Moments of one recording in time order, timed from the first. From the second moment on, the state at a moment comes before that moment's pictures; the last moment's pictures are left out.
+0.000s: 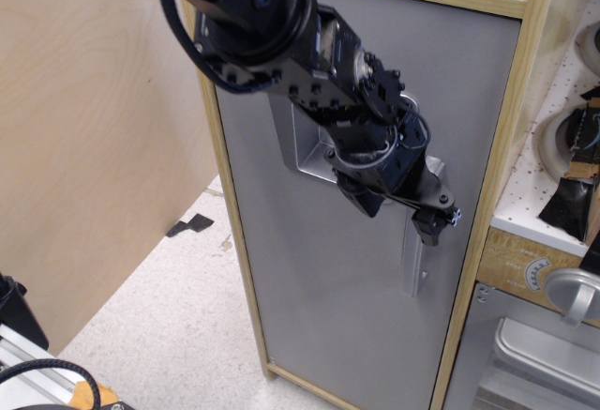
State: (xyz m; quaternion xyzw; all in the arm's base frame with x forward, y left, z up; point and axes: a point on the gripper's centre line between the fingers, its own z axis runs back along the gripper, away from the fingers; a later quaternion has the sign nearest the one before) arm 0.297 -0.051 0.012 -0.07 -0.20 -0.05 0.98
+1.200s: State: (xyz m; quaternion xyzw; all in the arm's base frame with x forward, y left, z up) arm 0.335 -0.048 0.004 -0.06 -0.22 0.01 0.97
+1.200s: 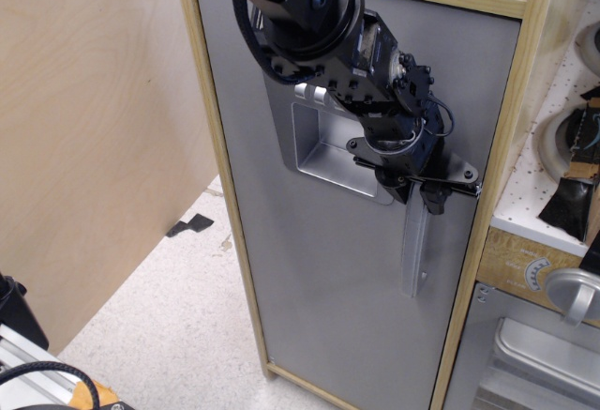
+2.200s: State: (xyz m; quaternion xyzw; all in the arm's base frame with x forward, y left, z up) arm 0.219 -0.082 0.018 -0.05 -0.09 0.05 0.99
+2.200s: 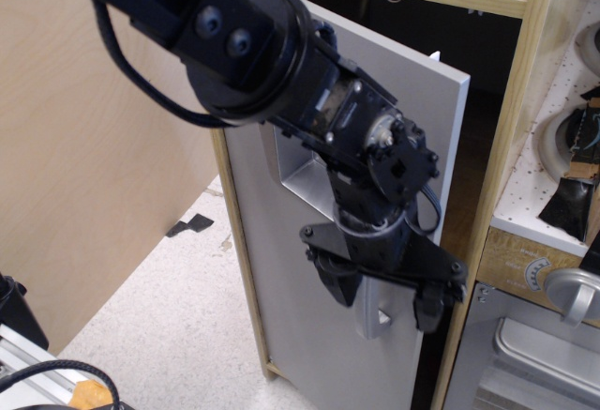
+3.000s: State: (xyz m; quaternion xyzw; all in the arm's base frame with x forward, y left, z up) arm 0.274 -0.147 0.015 -0.09 -0.07 -0.15 0.98
